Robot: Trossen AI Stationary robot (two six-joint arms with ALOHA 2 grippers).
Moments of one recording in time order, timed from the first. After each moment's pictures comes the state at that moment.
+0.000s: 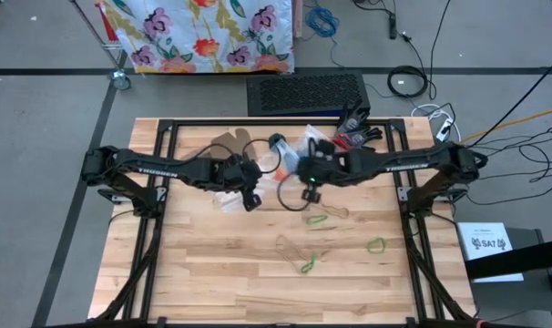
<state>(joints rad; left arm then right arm) 0.06 1.47 1.02 -0.50 -0.27 -0.28 -0.01 1.58 1.34 -0.79 0.42 0.10</state>
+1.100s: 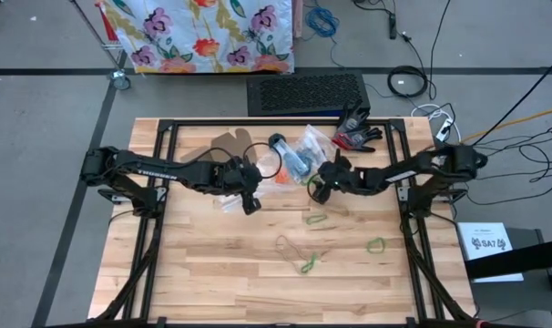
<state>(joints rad) 0.02 1.47 1.02 -0.50 -0.29 -0.28 -0.20 1.56 0.49 0.27 0.34 0.32</state>
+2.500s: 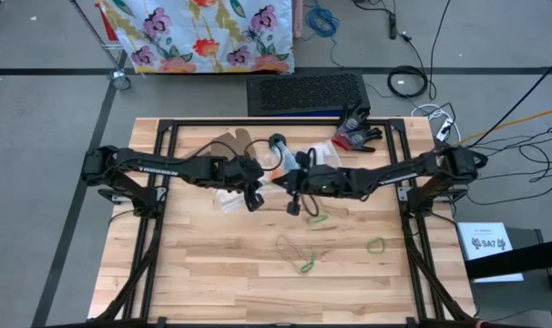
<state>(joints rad) 0.08 1.47 1.02 -0.45 -0.15 -0.34 0.01 1.57 0.94 0.30 0.26 -0.06</state>
